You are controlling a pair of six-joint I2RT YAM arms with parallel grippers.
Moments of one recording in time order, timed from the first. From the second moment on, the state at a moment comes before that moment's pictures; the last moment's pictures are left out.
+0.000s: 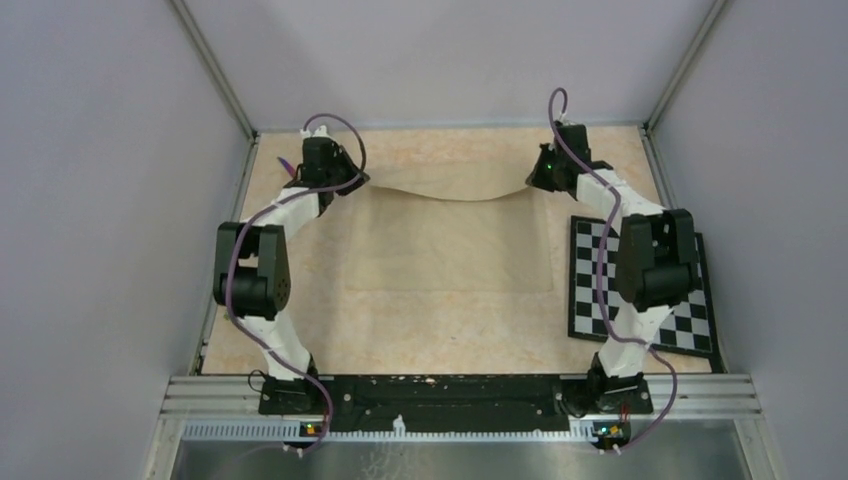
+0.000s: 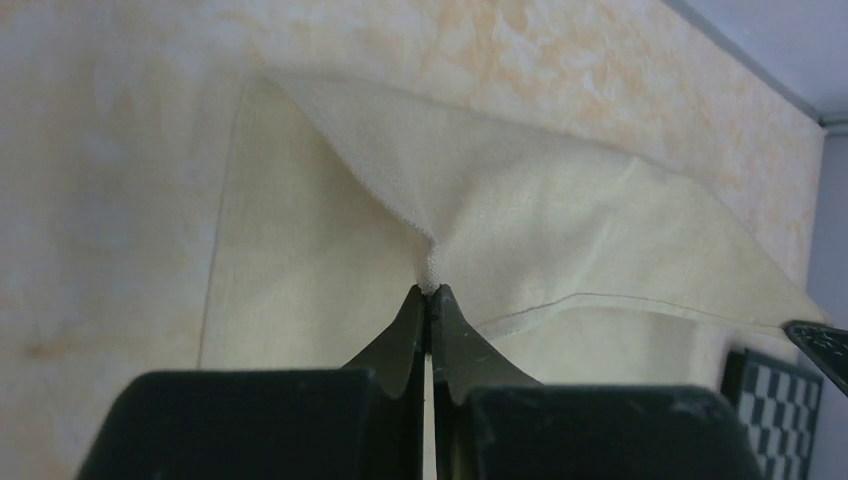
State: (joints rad) left arm -0.10 1.85 1.25 0.06 0.18 -0.62; right arm 0.17 1.88 1.40 -0.23 -0.07 0.43
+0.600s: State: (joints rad) left arm -0.10 1.43 0.67 -0.23 0.32 -0.63; right arm 0.17 1.32 0.72 -0.35 -0.19 0.48
